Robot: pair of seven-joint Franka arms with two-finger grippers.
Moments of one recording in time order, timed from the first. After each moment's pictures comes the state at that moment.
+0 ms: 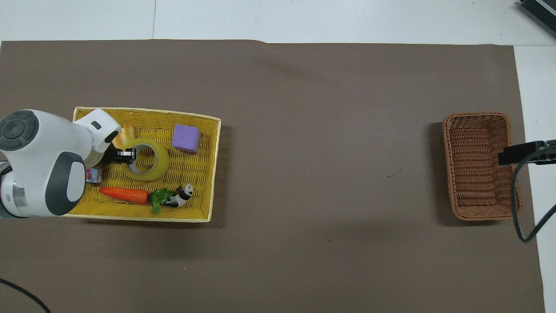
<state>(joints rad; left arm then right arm) -0.07 0.13 0.00 -2.09 -0.02 2.23 -0.06 0.09 -0.10 -0.14 -1.64 -0.02 1.56 -0.06</state>
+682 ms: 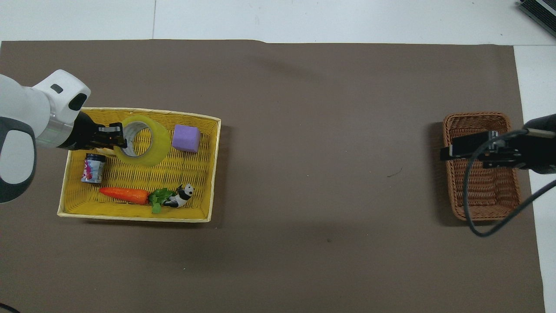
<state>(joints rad) -0.10 0.07 -0.03 -1.85 -0.22 1.92 -0.16 0.19 -0.09 -0.13 -1.65 0.28 1.59 0.22</state>
